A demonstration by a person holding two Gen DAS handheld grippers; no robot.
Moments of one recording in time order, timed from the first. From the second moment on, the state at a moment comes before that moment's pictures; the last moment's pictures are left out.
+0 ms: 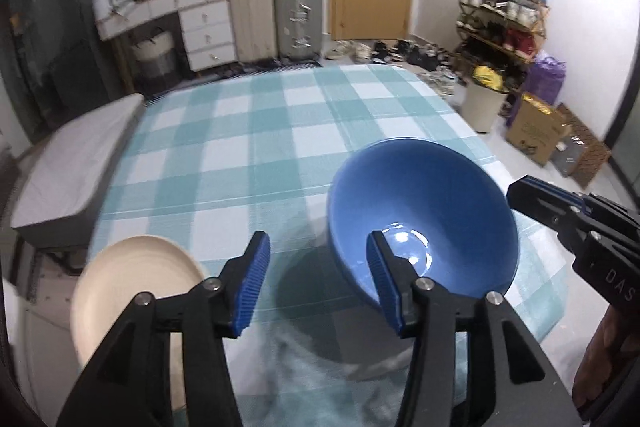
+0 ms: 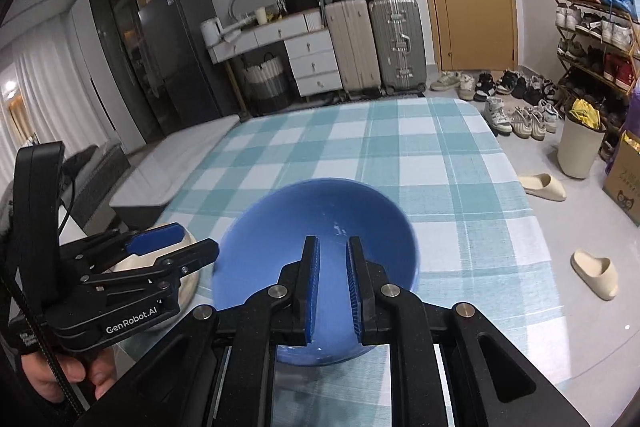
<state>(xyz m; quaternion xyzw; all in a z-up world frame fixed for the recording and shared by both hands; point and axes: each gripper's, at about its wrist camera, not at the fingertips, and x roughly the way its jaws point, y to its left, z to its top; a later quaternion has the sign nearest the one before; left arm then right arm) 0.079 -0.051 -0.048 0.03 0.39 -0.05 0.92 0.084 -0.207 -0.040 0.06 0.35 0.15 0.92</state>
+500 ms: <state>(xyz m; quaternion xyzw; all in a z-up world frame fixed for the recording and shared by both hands) 0.019 -0.046 -0.024 0.04 0.28 -0.02 0.96 0.039 -0.195 -0.037 0.06 0.30 0.15 0.94</state>
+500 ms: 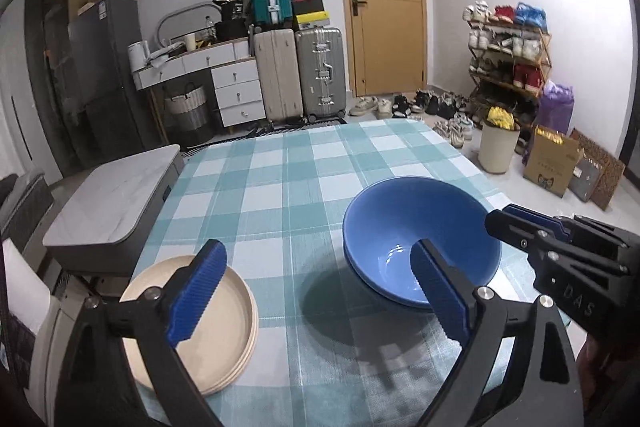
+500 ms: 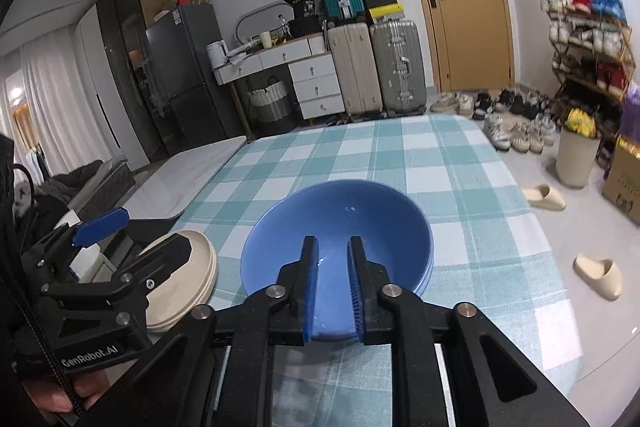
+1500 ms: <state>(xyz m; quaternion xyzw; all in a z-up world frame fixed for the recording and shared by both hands) -0.018 -0.018 -0.040 -0.01 0.28 0.01 0.96 -0.034 -0.169 -0.040 0.00 0.22 0.12 0.97</state>
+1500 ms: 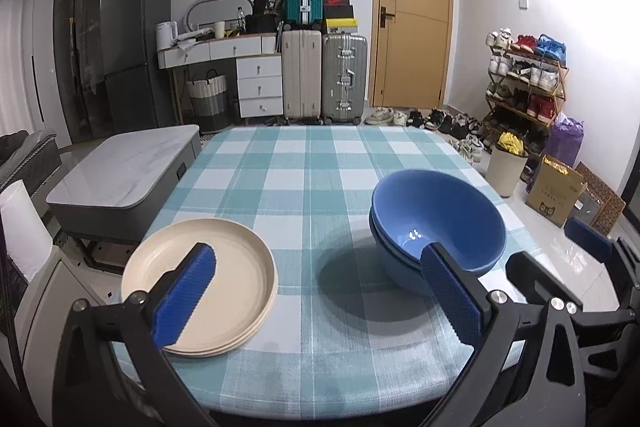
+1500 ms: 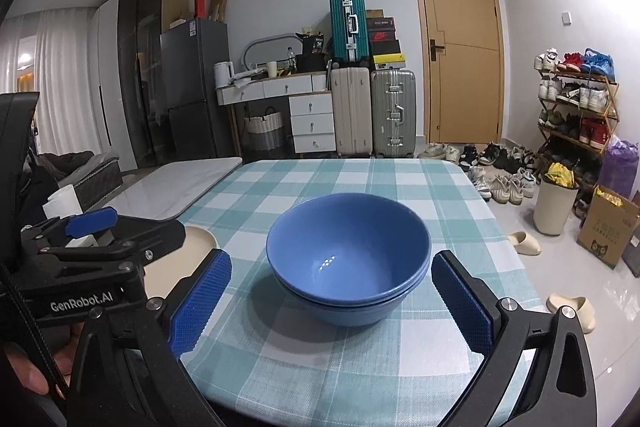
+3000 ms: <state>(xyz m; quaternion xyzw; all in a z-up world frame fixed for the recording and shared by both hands) 0.151 -0.044 -0.118 -0.01 0.50 -0.06 0.87 0.161 -0.259 -0.108 0.14 0.42 0.14 0.89</state>
